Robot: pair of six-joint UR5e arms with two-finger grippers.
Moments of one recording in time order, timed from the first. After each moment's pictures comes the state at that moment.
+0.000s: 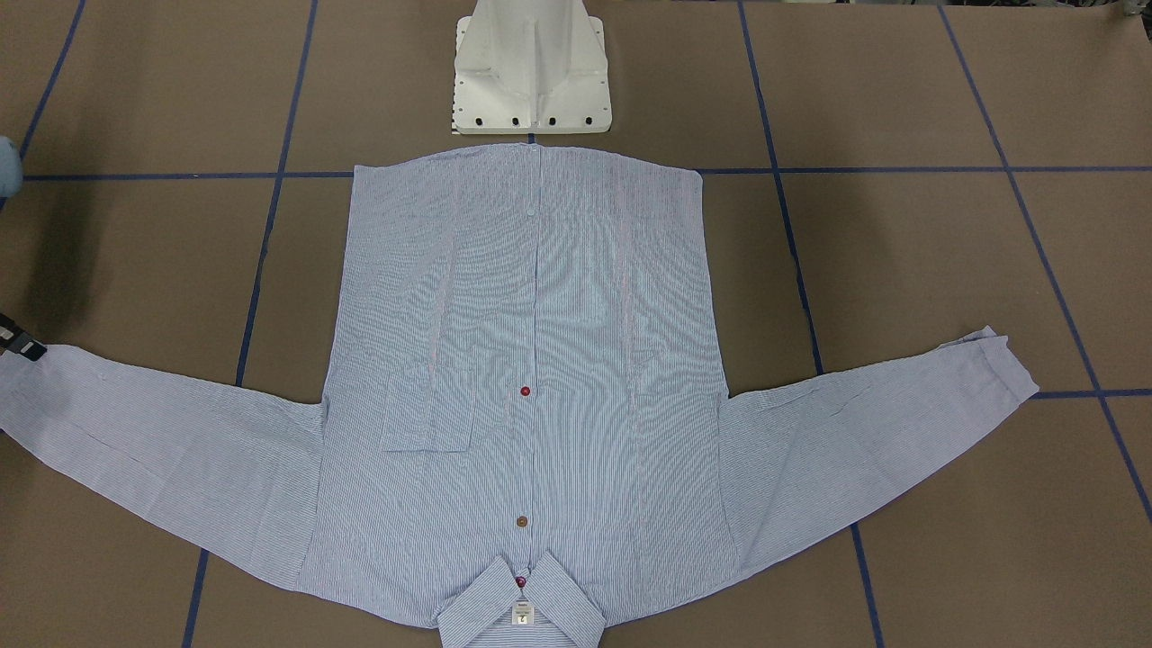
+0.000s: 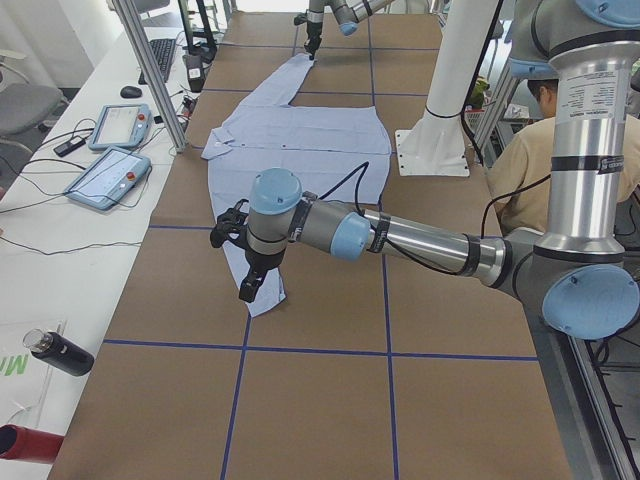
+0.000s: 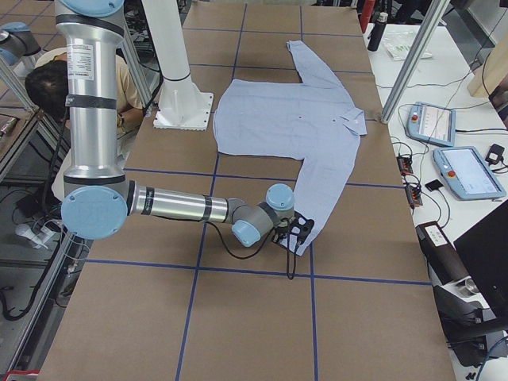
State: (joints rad) left arm -1.55 -1.55 -1.83 -1.70 -2.33 0.05; right arm 1.11 -1.60 1.39 -0.74 2.24 1.28
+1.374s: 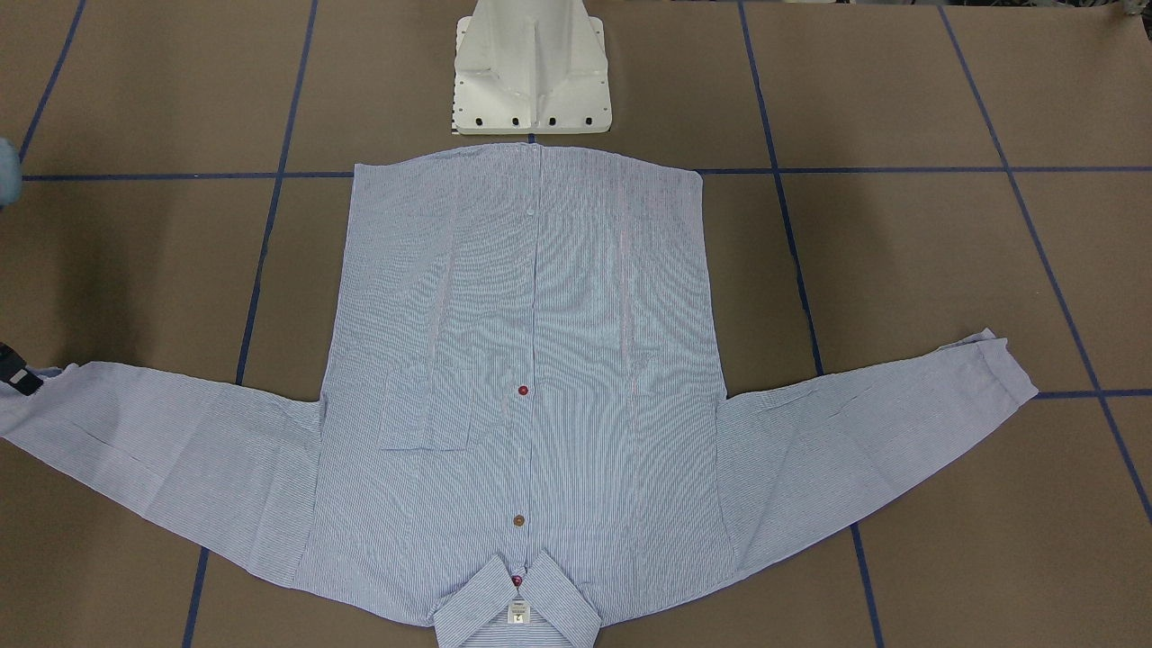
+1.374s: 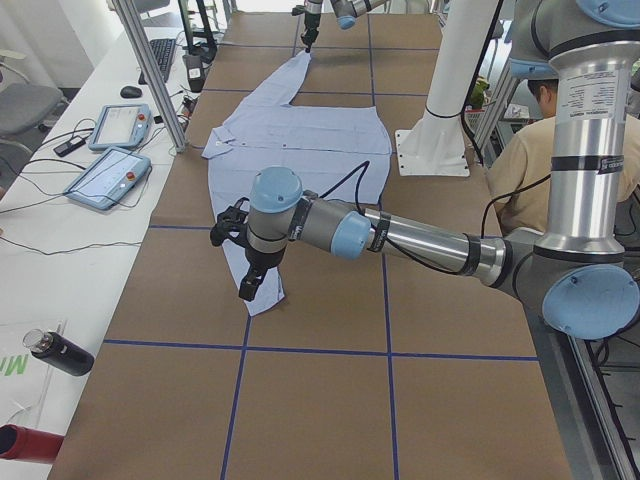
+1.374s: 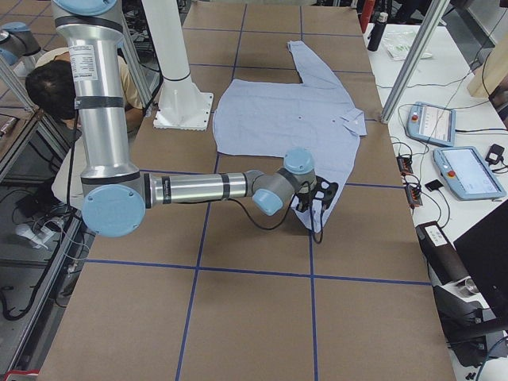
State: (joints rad) left arm -1.55 -1.55 -1.83 -1.71 -2.34 0.05; right arm 1.16 -1.43 1.54 -0.92 2.21 1.28
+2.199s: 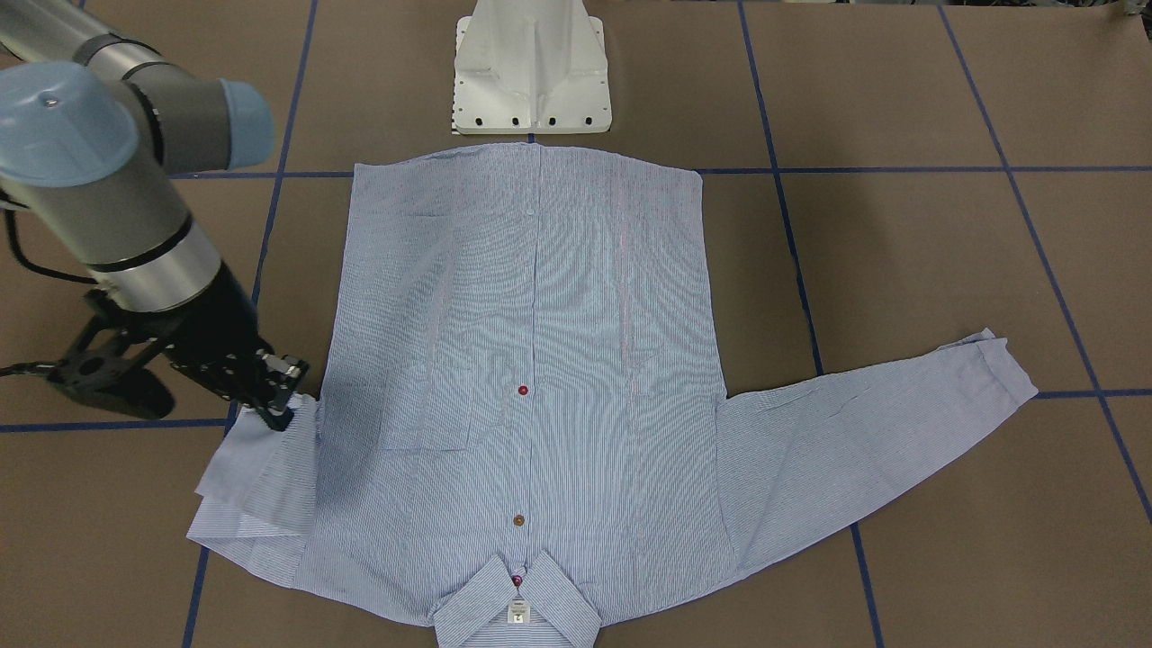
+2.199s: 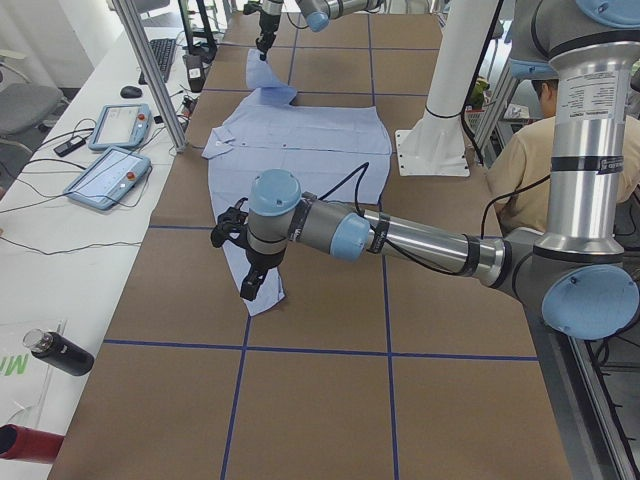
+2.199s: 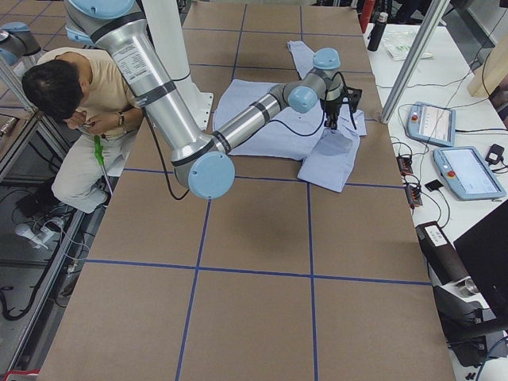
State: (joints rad) left arm -1.55 -1.55 -1.82 -1.70 -2.36 0.05; right arm 0.92 -0.89 1.60 -1.40 1.96 1.28
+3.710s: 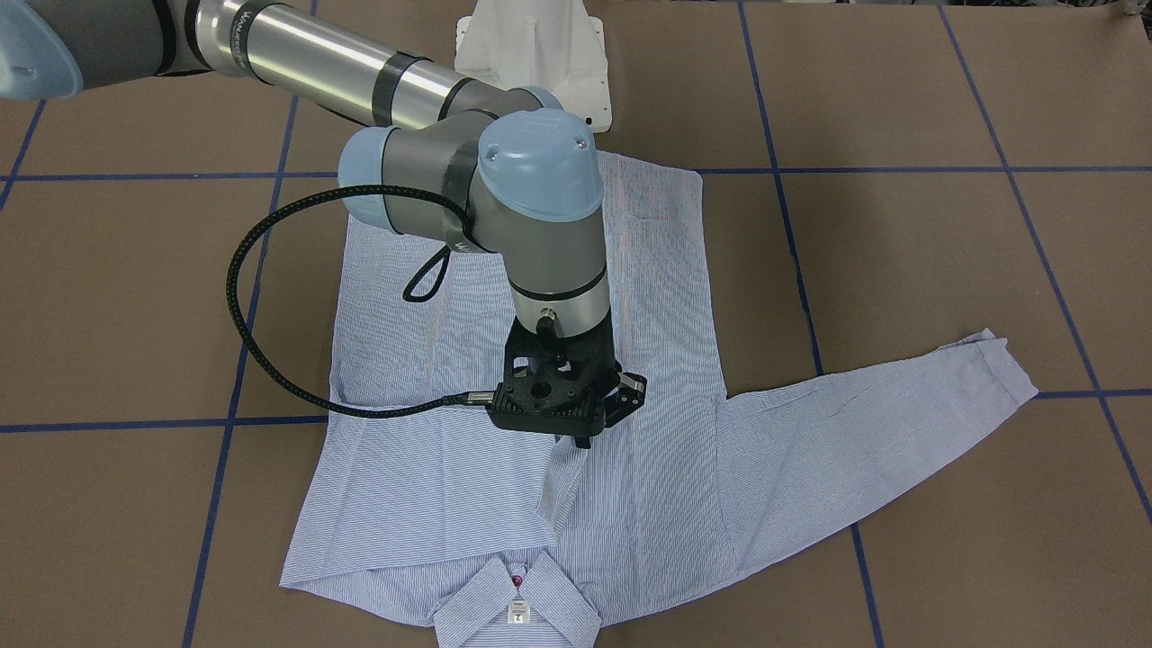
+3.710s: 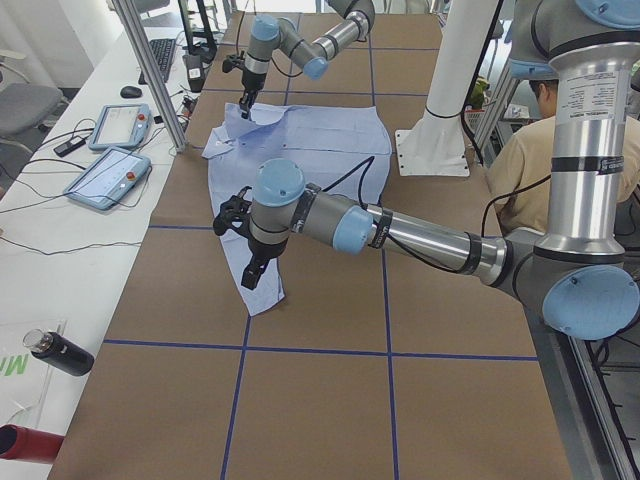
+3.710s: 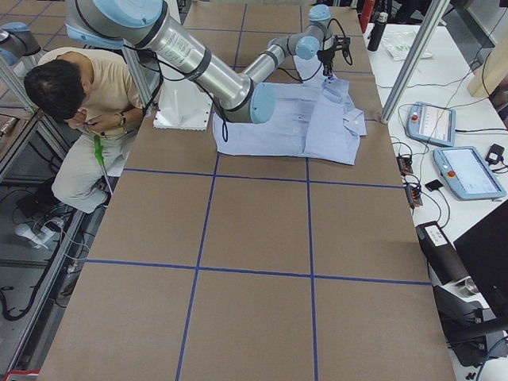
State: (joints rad) left arm -1.56 -1.54 -1.86 -1.70 -2.39 0.05; right arm 0.73 -0.41 1.09 -1.33 1.80 1.34
